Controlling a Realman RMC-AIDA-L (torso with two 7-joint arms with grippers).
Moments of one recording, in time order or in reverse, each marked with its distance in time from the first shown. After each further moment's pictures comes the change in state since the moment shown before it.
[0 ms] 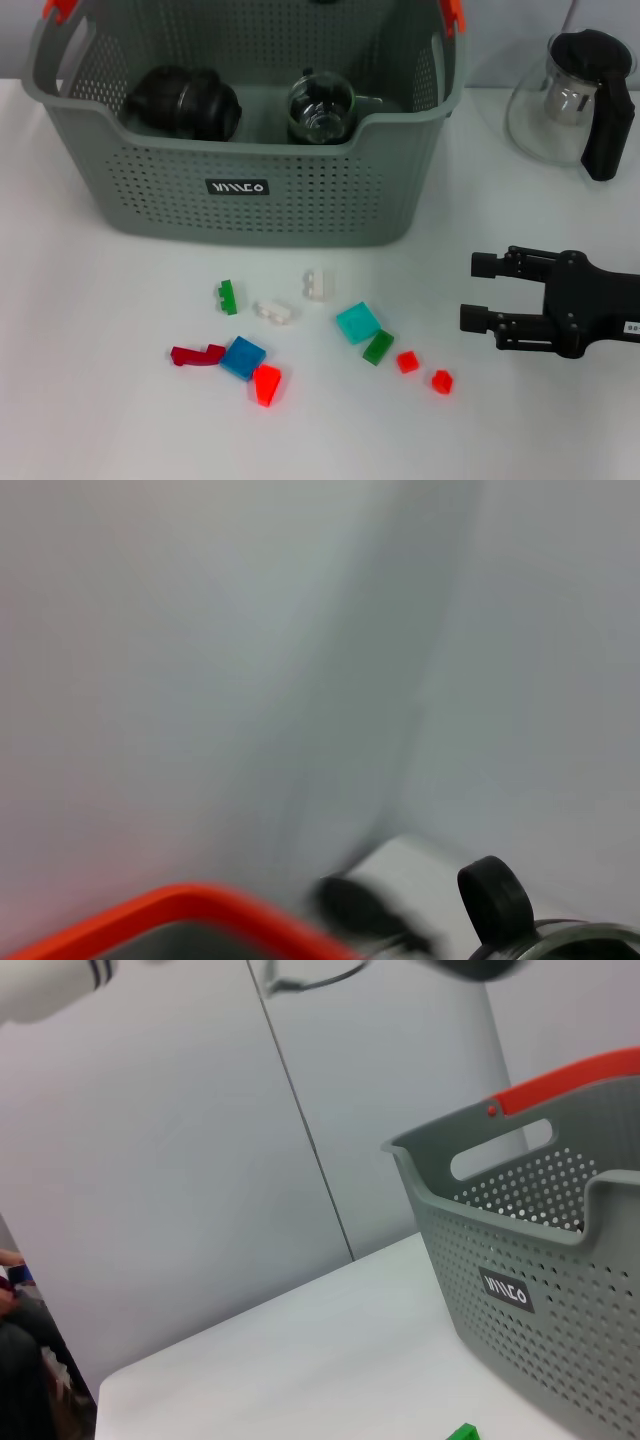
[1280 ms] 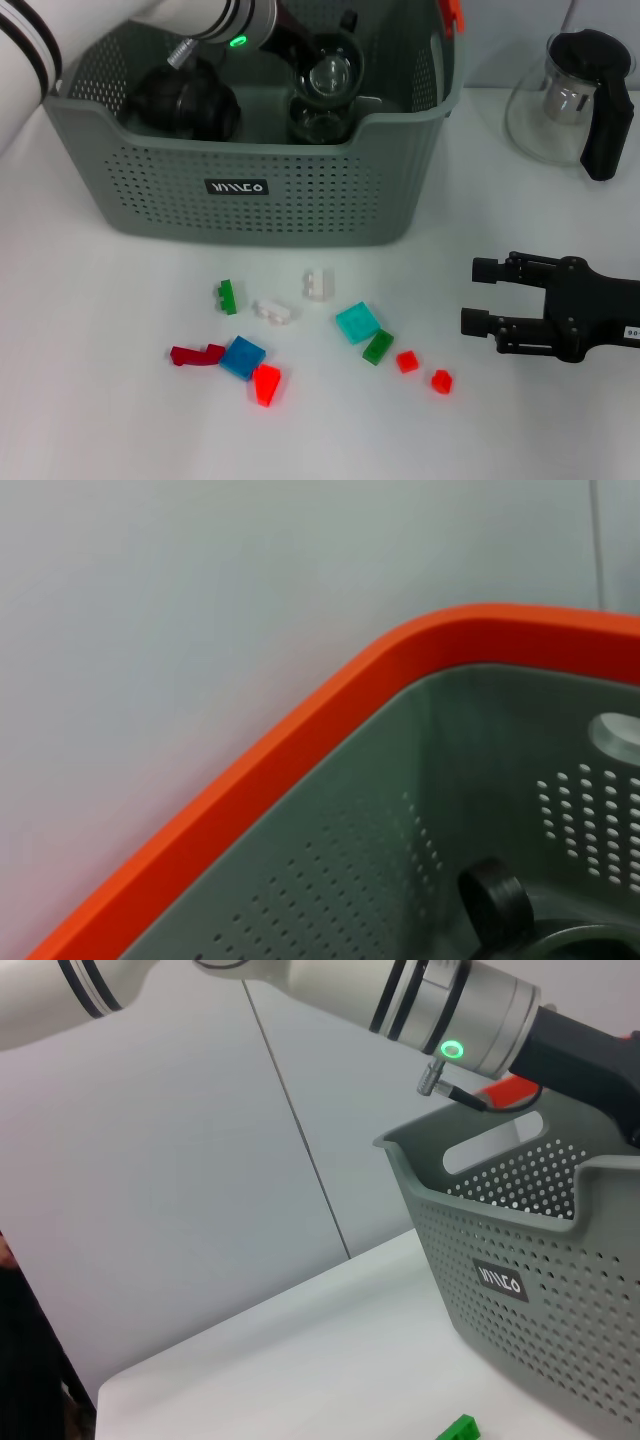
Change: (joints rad) left arm -0.093 -0.237 0.462 -0.245 0.700 -0.822 -0.154; right arm -0.005 -0.002 0.000 0.019 0.000 0.007 0.002
